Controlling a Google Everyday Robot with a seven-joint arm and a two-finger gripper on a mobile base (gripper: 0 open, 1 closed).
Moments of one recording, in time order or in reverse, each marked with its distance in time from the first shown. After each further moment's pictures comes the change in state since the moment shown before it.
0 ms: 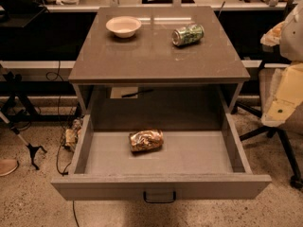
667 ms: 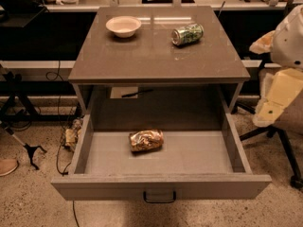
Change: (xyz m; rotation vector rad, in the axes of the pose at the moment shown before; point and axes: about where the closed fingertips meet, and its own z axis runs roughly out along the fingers) arm -0.003 -0.007 0.025 -0.055 -0.081 -0.012
